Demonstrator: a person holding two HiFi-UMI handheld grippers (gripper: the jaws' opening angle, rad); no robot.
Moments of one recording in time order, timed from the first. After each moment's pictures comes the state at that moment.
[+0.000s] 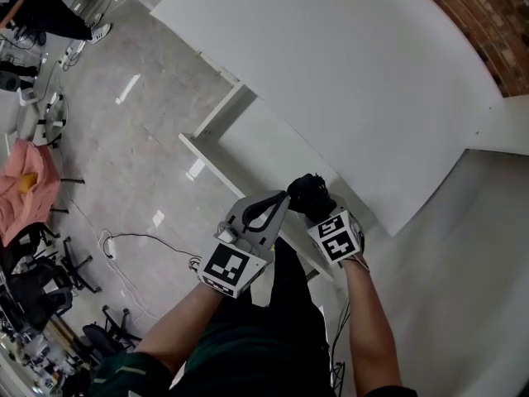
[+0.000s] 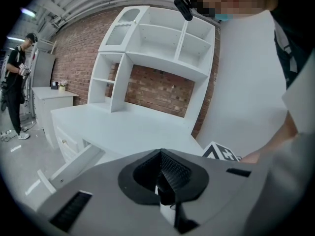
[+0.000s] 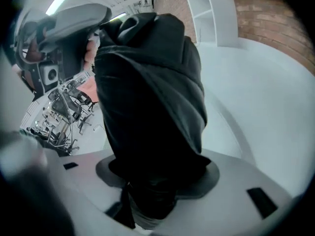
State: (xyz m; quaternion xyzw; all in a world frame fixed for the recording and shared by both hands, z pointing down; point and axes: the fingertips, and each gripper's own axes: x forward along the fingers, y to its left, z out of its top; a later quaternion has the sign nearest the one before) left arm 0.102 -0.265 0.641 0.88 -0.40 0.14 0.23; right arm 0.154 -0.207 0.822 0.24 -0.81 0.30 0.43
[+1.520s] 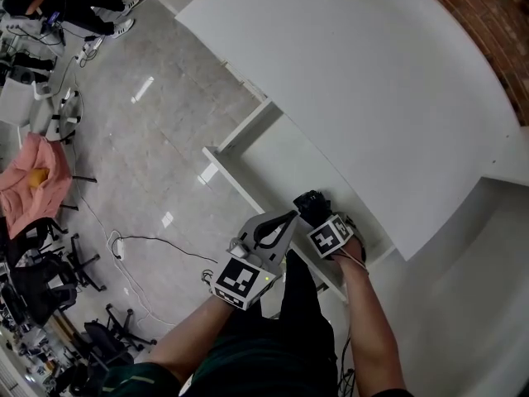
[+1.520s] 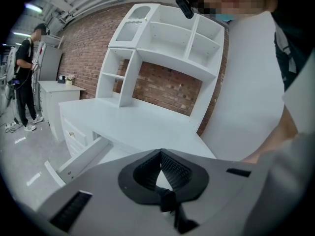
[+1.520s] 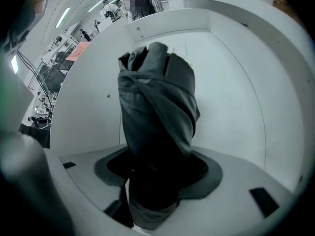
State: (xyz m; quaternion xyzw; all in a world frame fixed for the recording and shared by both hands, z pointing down) left arm 0.065 -0.270 0.661 0.86 -0.42 0.15 0.26; right arm 0.139 -0.182 0.917 0.16 -0.71 0.32 0.60
